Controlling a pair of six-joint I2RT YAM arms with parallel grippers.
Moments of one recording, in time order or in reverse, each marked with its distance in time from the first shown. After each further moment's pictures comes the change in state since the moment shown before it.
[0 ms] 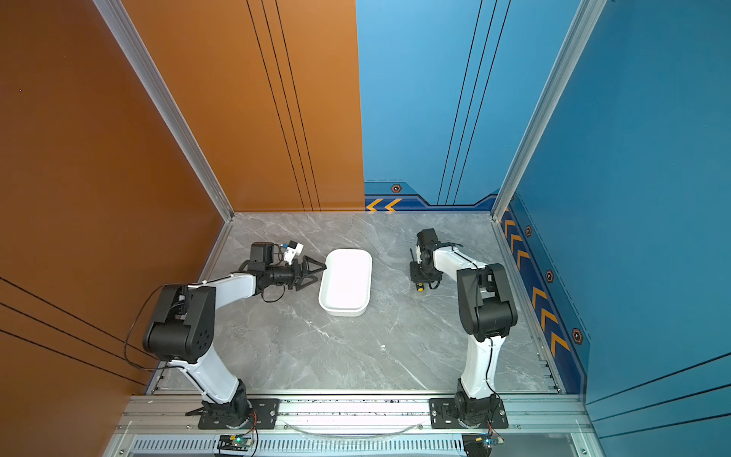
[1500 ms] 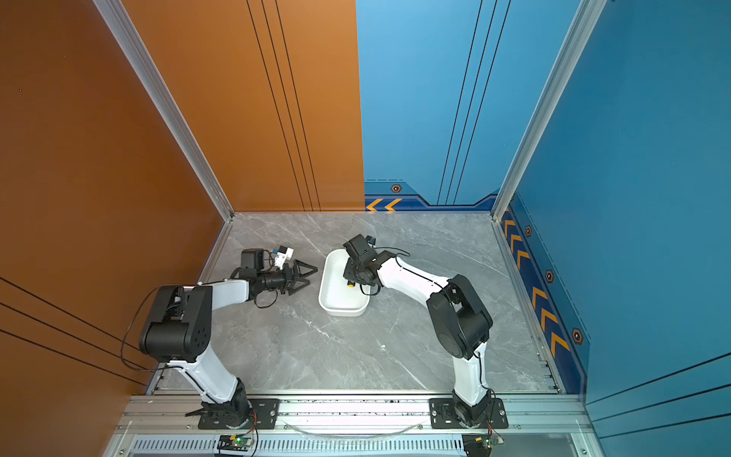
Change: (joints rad) left arm 0.087 -0.001 -0.087 0.085 0.025 -0.006; right arm 0.525 -0.021 0.143 0.148 0.106 0.749
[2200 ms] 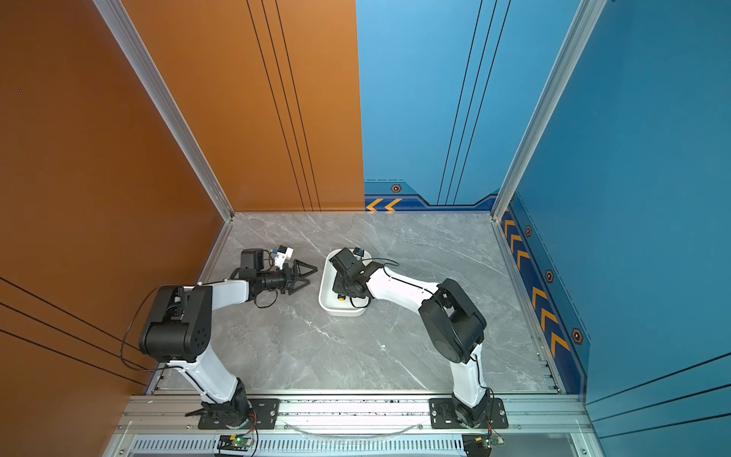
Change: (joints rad) left arm 0.000 0.000 -0.002 0.014 0.000 0.000; right arm 0.095 0.008 -0.034 0.007 0.022 0.053
